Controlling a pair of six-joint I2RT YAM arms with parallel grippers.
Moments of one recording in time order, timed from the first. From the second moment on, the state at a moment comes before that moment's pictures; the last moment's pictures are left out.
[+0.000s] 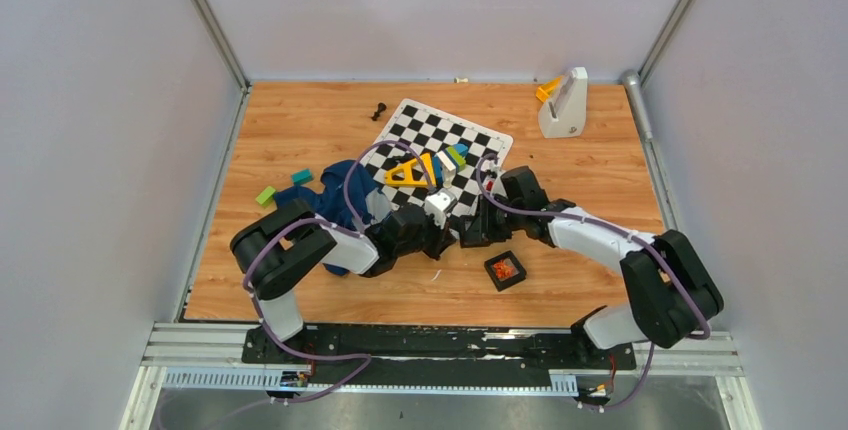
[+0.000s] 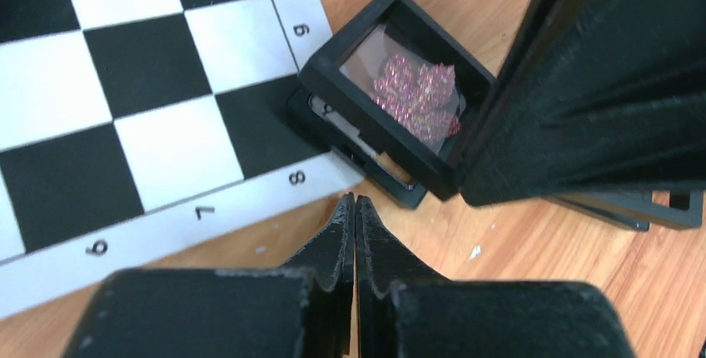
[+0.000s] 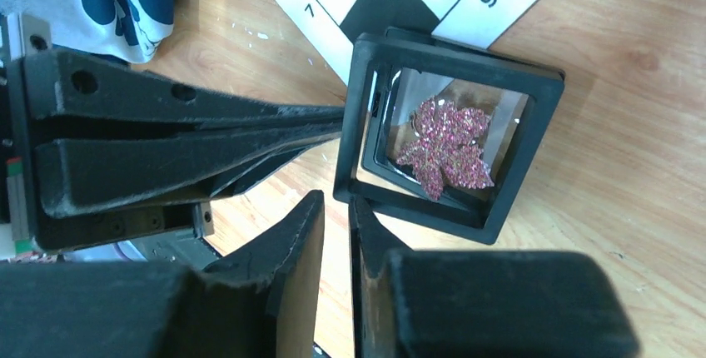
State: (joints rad) left arm -0.90 1.78 0.62 0.69 0.09 -0.27; right arm 0.53 1.42 0.69 -0.13 -0.40 0.56
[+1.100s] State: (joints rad) left arm -0.54 0.75 0.59 -0.10 -0.33 -0.17; right arm 0.28 1.00 0.75 -0.20 0.02 0.47
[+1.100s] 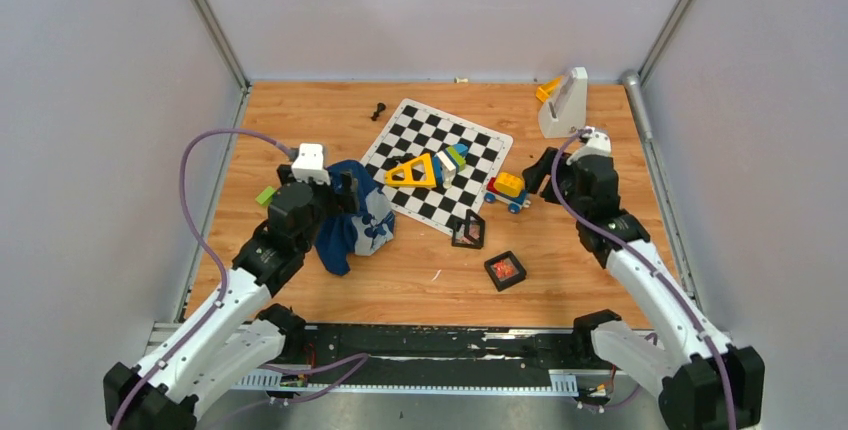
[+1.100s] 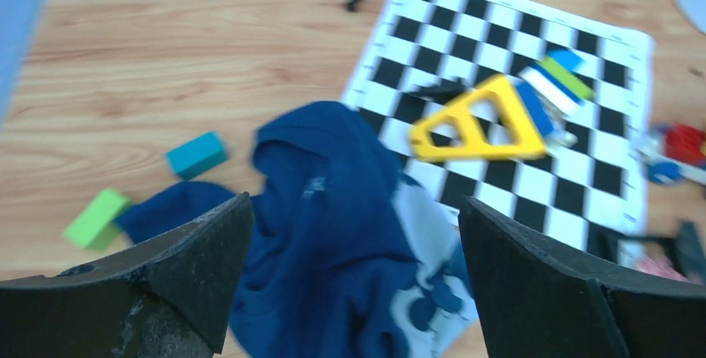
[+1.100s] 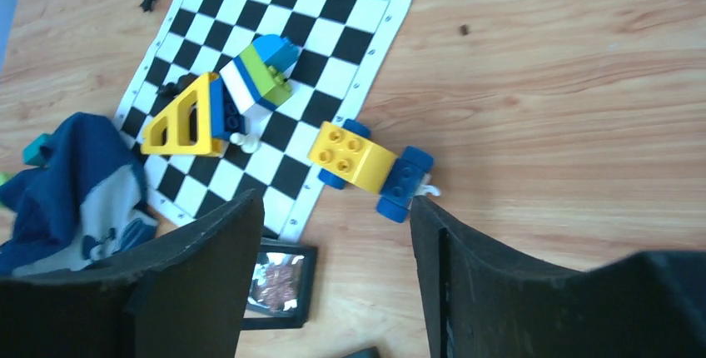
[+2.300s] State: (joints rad) left arm -0.01 1.41 0.28 0.91 -0.13 0.04; right arm -0.08 1.40 0.20 1.02 -0.03 0.15
